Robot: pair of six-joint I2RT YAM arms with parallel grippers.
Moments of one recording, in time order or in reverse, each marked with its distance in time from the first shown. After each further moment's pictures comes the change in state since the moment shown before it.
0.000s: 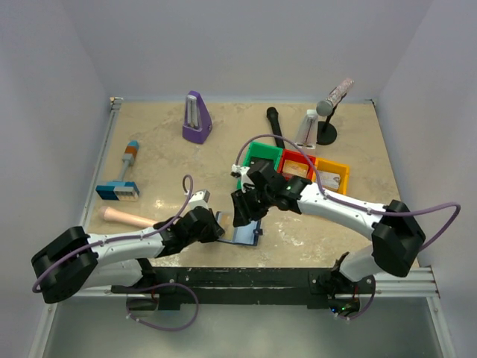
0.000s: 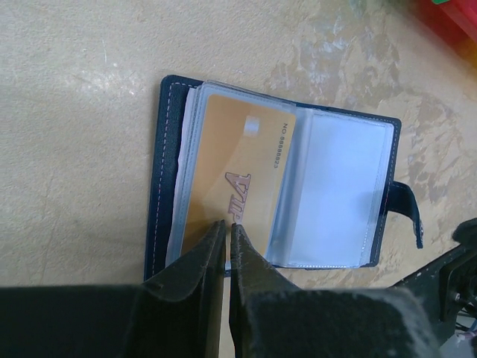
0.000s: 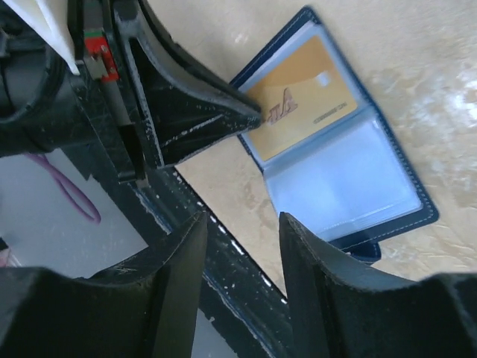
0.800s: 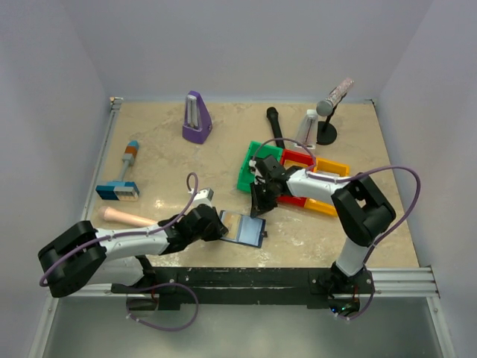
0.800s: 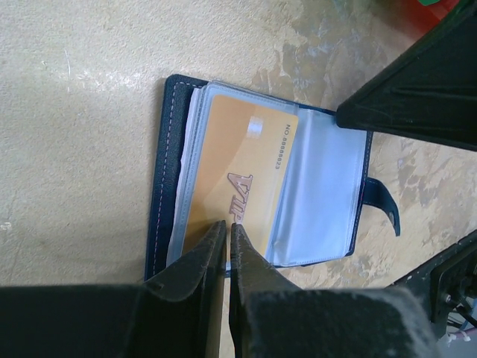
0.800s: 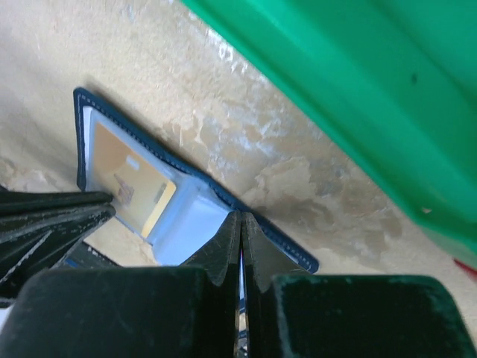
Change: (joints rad) left arm 0.000 0.067 0.031 0.034 0.018 0.000; right arm -0.205 0.292 -0.016 0.048 -0.008 0.051
